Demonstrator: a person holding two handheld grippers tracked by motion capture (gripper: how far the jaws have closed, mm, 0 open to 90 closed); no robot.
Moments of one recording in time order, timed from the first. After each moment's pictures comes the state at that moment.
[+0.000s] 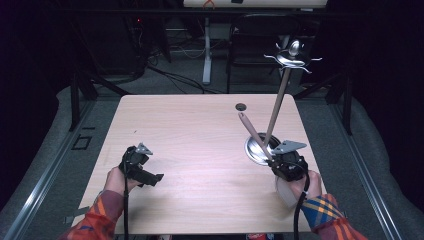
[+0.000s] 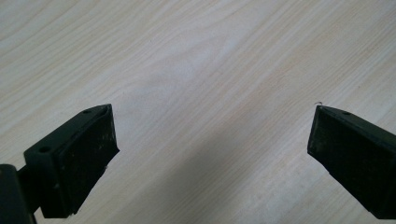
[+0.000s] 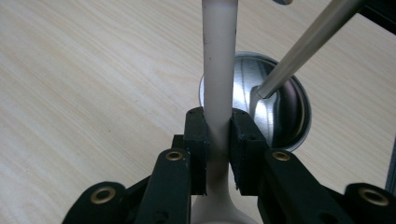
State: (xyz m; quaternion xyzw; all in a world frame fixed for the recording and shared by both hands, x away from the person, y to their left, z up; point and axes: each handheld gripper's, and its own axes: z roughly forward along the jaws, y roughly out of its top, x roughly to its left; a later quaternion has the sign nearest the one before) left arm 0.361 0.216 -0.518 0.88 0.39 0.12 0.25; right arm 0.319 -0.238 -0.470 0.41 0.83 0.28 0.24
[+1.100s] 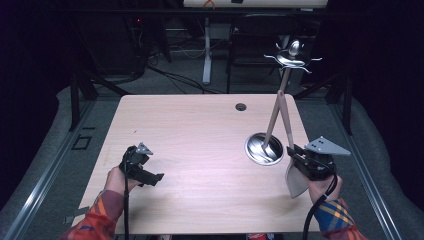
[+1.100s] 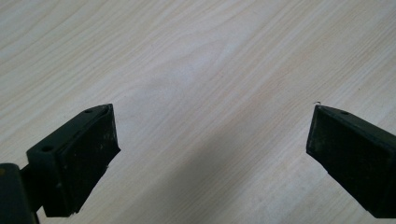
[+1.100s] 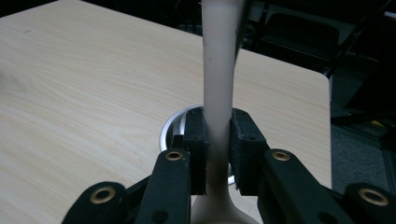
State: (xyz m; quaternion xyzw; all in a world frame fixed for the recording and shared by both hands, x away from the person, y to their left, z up) left arm 0.361 0.215 -0.518 0.88 0.39 0.12 0.25; right arm 0.297 -0.287 -0.445 0.46 0.73 0.41 0.31
